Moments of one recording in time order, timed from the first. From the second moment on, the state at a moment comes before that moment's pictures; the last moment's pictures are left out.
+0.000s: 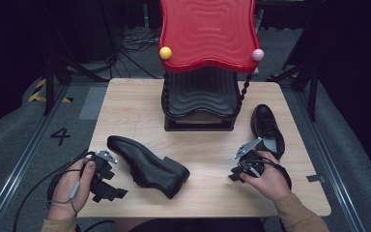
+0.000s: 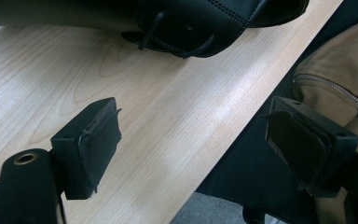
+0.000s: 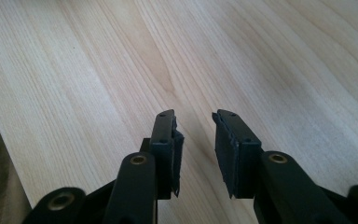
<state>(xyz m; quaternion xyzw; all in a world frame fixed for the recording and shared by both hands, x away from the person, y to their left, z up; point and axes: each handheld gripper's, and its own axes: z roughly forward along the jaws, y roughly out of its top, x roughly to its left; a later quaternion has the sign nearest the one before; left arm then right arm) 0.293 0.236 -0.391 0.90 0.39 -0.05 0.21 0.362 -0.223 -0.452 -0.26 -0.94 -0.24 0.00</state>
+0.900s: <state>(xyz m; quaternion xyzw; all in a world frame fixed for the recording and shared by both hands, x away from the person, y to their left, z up) 0.290 0.233 -0.383 0.90 0.37 -0.05 0.22 0.357 -0.179 -0.413 -0.19 -0.94 -0.27 0.03</state>
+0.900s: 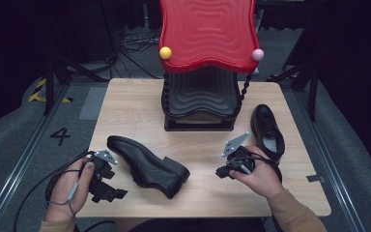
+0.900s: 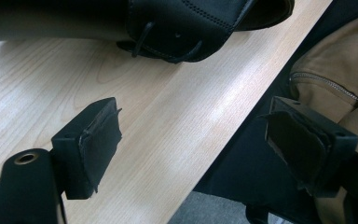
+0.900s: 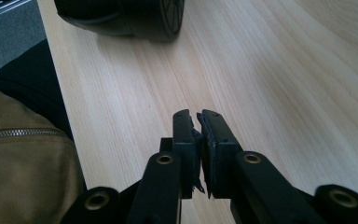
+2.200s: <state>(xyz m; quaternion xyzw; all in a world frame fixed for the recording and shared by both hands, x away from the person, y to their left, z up) 0.291 0.233 -0.383 0.90 0.37 -0.05 0.22 0.361 -0.078 -0.406 -0.14 -0.94 -0.31 0.05</state>
